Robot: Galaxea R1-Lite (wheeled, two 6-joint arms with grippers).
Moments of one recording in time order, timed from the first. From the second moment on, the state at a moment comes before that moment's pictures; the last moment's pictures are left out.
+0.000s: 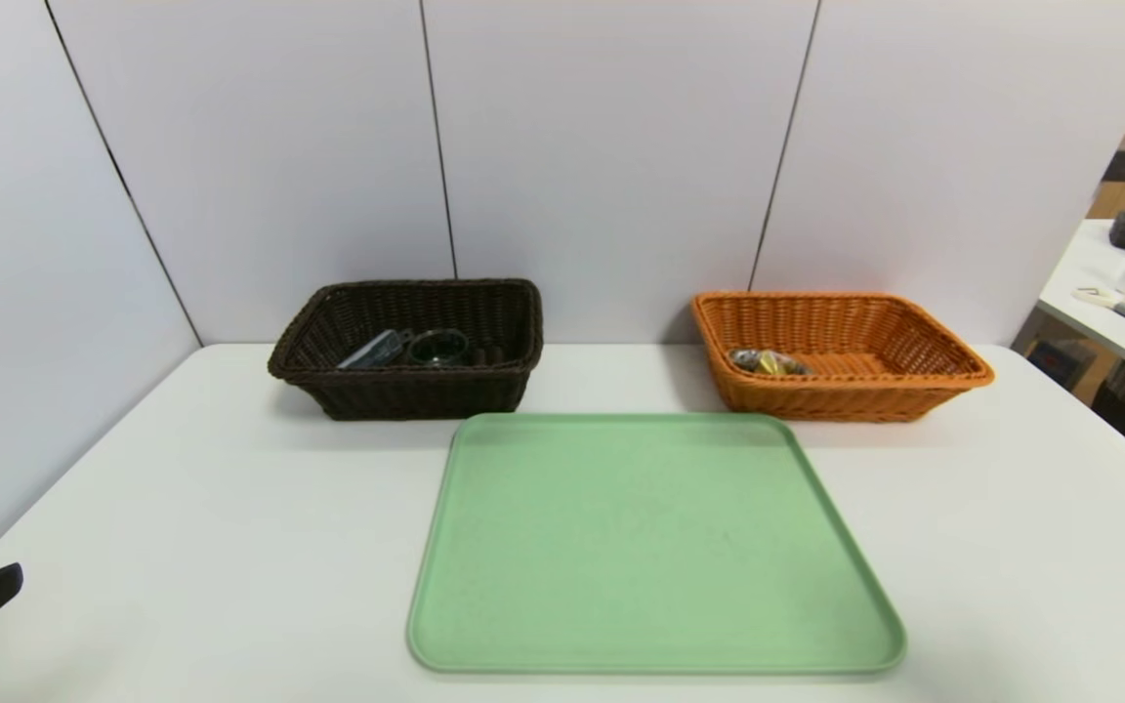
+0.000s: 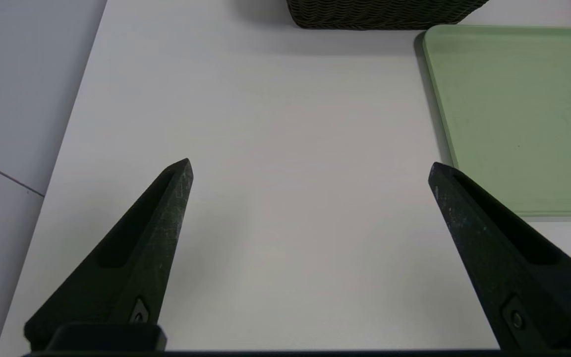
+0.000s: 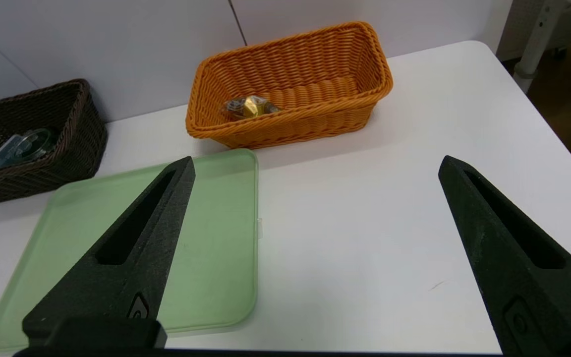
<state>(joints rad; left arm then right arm) 0.06 0.68 -0.73 0.41 -0.10 -0.03 -0.34 0.76 -0.84 0.27 0.31 0.15</state>
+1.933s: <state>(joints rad) 0.06 0.43 -0.56 0.40 -0.12 0.04 0.01 0.30 -0.61 0.35 0.31 0.07</state>
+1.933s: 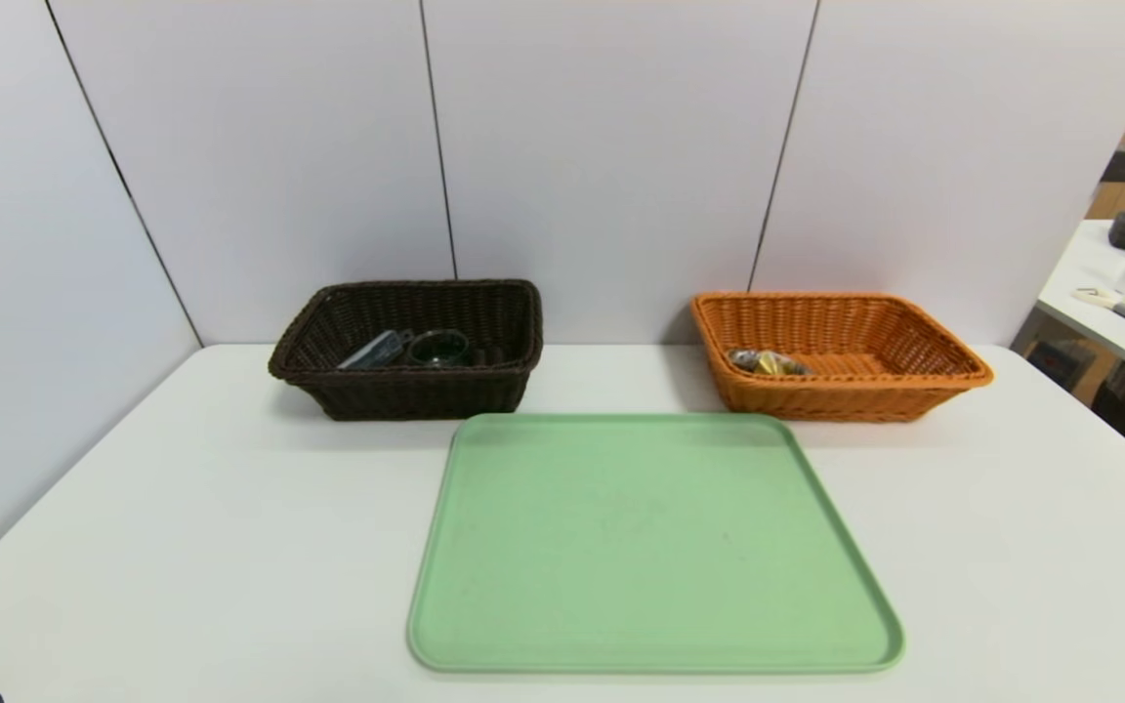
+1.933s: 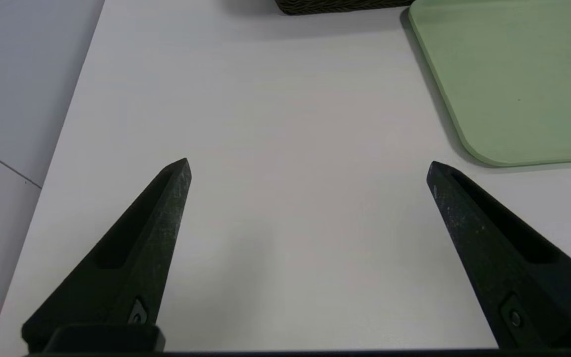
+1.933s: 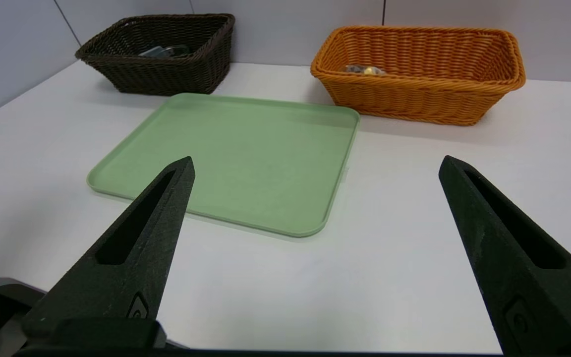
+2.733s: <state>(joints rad) 0.03 0.22 -0.44 0.42 -0.22 0.19 0.00 0.11 -0.57 0.43 0.31 0.05</state>
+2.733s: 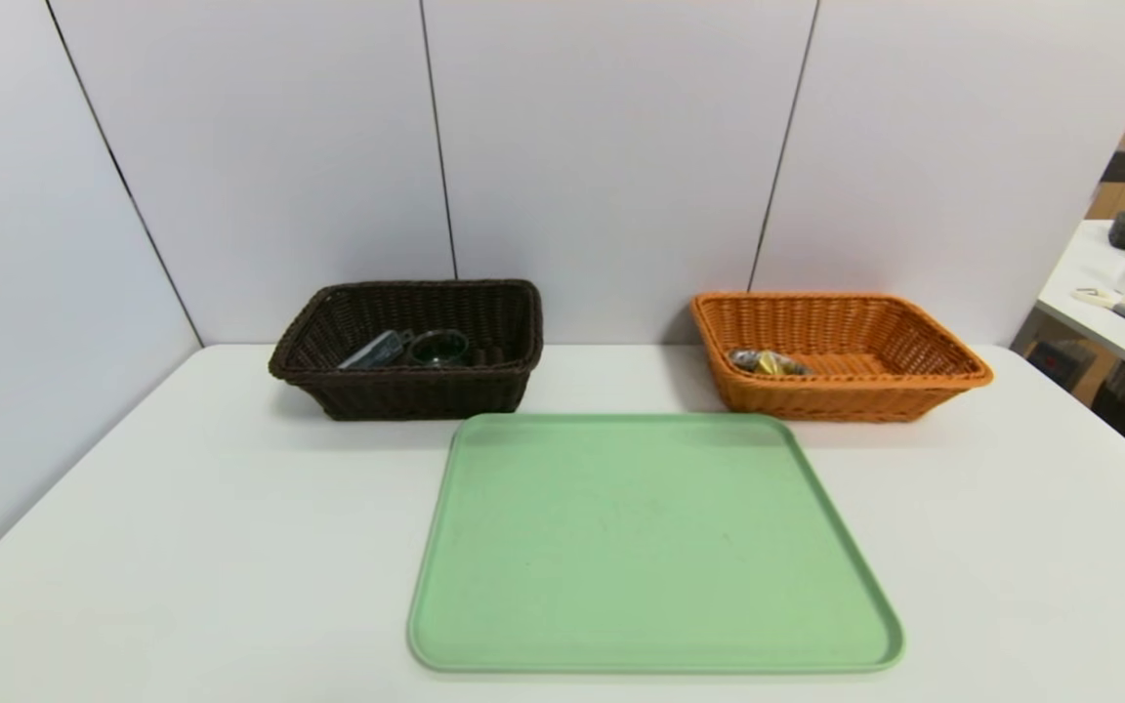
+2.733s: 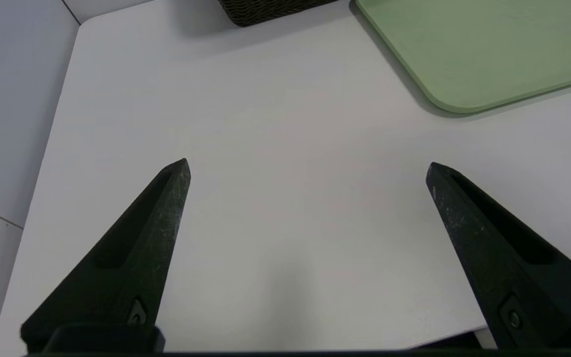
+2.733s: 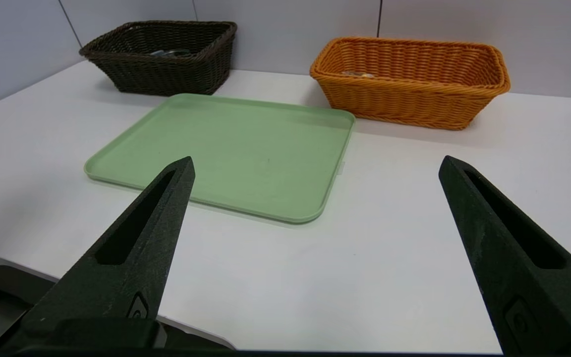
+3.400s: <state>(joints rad) 0.00 0.02 -0.21 0.35 -0.16 0.20 0.00 0.01 -0.33 0.35 0.01 -0.03</state>
